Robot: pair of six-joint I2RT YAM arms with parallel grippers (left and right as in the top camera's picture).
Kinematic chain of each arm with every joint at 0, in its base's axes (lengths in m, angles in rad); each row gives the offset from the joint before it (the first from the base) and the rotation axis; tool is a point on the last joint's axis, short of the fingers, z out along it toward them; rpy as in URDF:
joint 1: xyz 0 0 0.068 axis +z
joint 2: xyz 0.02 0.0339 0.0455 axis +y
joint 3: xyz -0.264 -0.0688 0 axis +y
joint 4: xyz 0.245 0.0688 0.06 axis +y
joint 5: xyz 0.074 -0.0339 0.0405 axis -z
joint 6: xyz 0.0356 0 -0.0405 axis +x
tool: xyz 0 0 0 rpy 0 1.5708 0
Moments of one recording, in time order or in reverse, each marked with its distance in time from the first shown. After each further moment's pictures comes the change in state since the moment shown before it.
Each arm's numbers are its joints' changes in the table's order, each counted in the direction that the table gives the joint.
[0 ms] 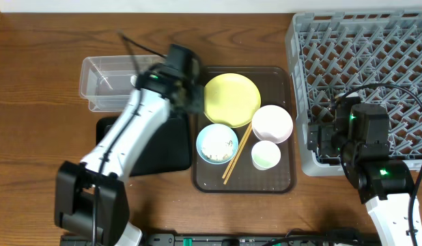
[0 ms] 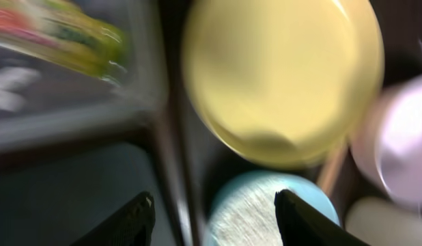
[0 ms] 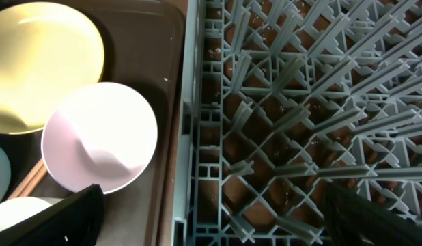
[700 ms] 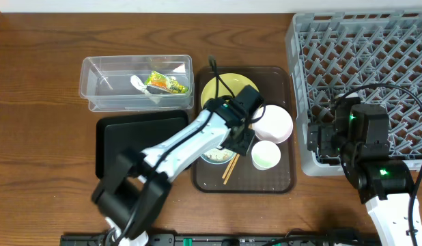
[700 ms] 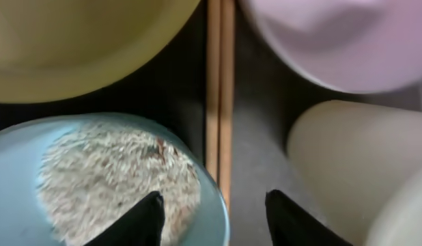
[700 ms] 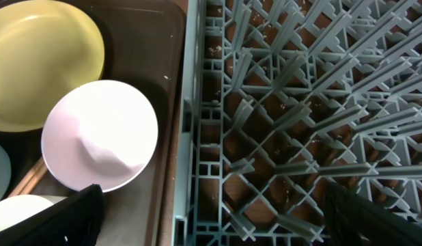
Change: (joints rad) left arm -0.357 0.174 0.016 0.007 0.011 -0.021; right arm 0.000 0.000 0.000 0.006 -0.002 0.000
